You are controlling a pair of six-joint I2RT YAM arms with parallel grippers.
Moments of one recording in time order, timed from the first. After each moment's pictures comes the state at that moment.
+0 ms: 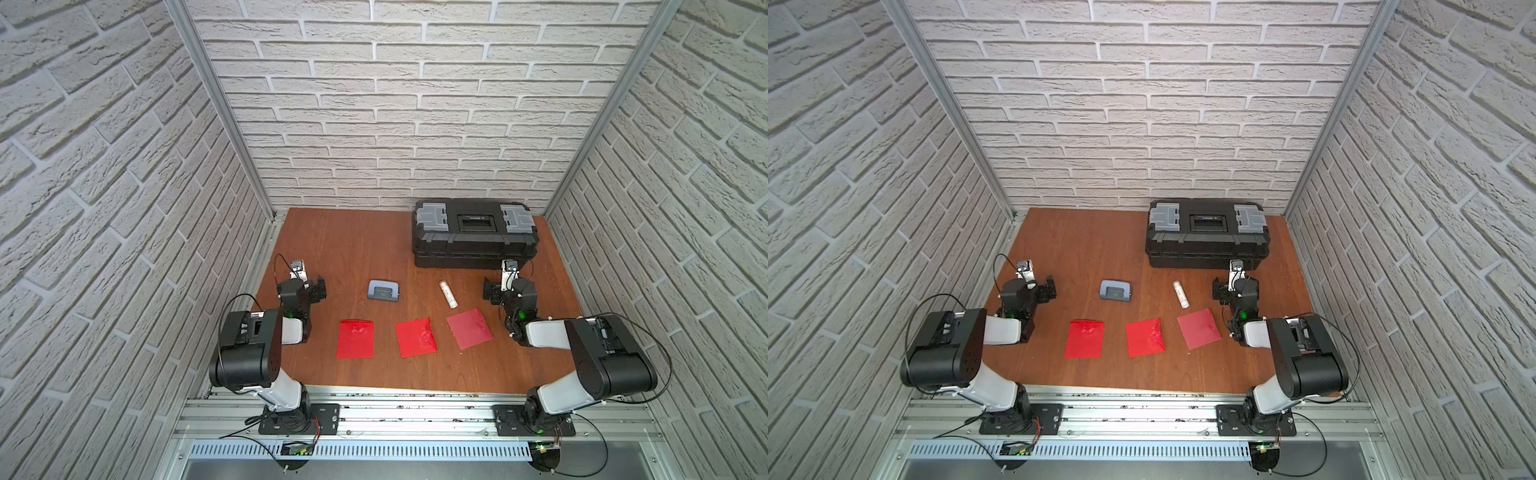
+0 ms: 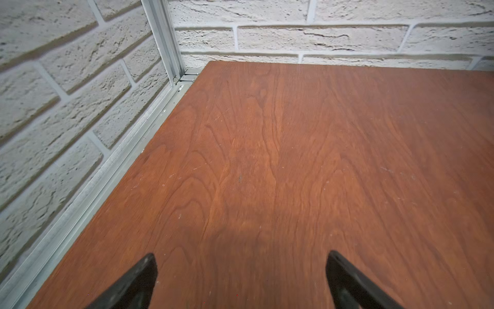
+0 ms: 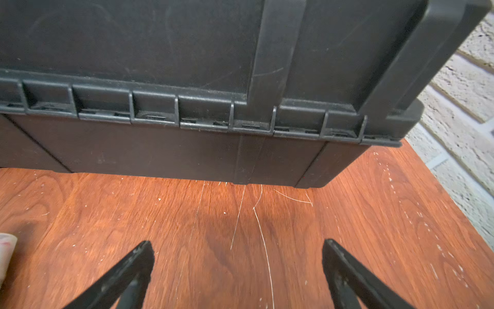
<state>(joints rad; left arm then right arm) 0.06 1.57 0.38 0.81 -0.12 0.02 0.04 1.53 0.39 0.72 0.19 -0.05</state>
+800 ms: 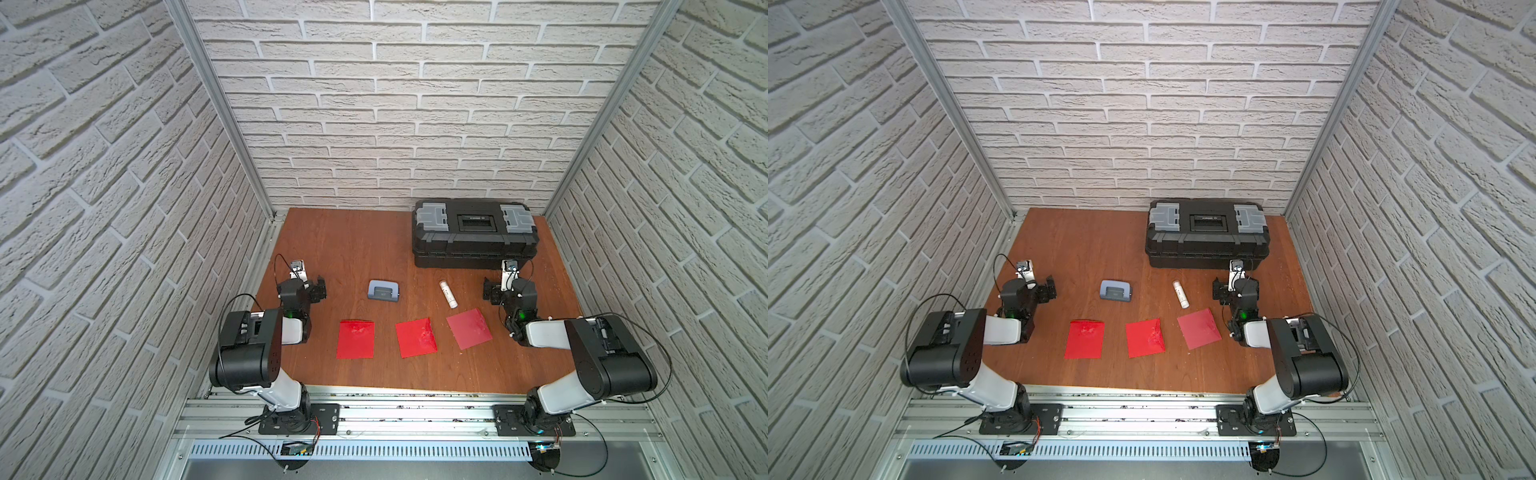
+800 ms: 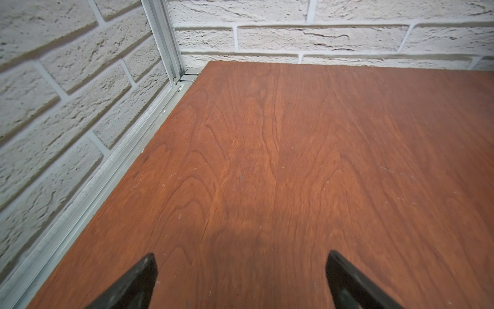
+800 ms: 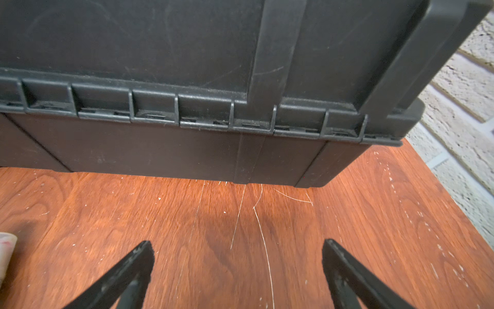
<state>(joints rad) 0.06 1.57 0.38 0.81 -0.12 0.02 0.03 1.53 0.39 0.71 0.18 -0.04</state>
